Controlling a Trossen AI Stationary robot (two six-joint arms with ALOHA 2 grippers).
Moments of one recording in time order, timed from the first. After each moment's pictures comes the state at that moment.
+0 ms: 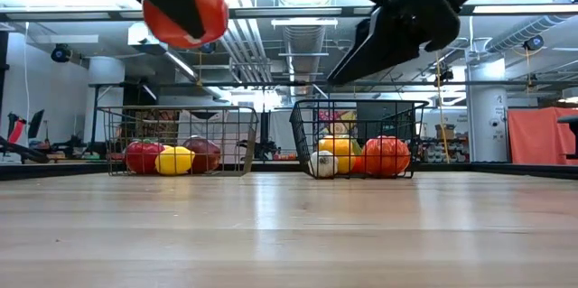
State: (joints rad) left arm -0.62 1.88 1.55 -1.39 -0.90 -1.22; right arm 0.20 1.51 0.87 -0.03 0.25 -0.08
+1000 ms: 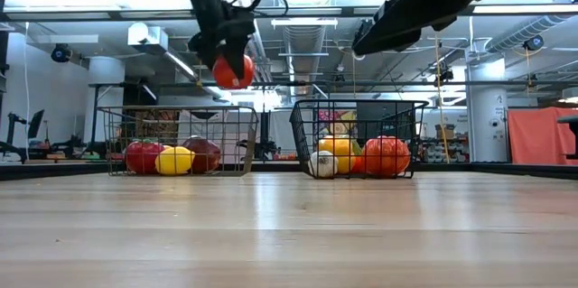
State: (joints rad) left arm 0.48 1.62 1.52 -0.99 -0.24 -0.12; right arm 0.25 1.35 0.78 -0.02 0.15 0.04
